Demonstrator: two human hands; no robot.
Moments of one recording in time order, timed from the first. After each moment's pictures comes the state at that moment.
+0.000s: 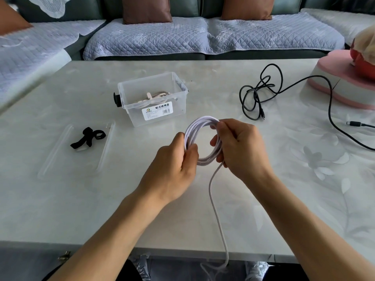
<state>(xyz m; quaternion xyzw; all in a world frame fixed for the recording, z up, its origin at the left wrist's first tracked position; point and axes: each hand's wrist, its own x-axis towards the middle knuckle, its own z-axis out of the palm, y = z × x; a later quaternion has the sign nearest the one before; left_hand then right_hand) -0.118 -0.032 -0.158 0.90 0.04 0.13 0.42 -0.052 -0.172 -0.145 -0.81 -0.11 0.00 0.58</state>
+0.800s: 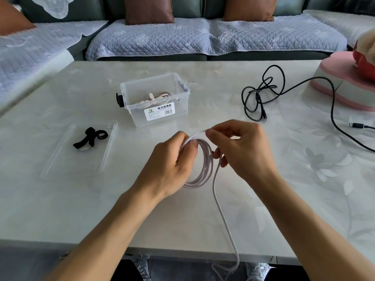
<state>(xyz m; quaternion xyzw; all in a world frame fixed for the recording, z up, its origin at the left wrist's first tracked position) -0.118 -0.023 -0.150 0.89 0.03 0.14 0.44 -0.062 -0.173 -0.129 -0.80 -0.09 0.02 0.60</state>
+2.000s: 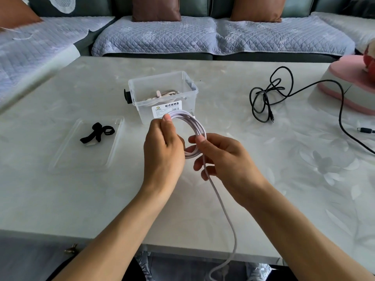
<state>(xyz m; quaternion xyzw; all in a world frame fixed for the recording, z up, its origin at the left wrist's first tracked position) -0.108 -0.028 -0.144 0.75 0.24 0.29 0.54 -0.080 -0.146 -0.143 -0.67 -0.13 0.22 0.70</state>
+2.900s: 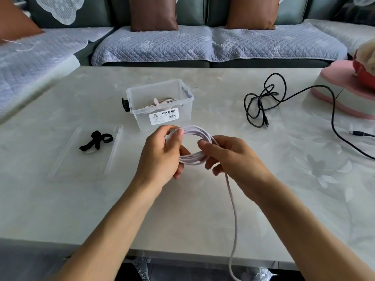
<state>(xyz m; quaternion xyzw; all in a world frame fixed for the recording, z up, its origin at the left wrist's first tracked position) -0.107 -0.012 -0.147 0.78 0.15 0.17 0.58 -0.059 -0.165 -0.142 -0.74 -0.15 0.20 0.62</state>
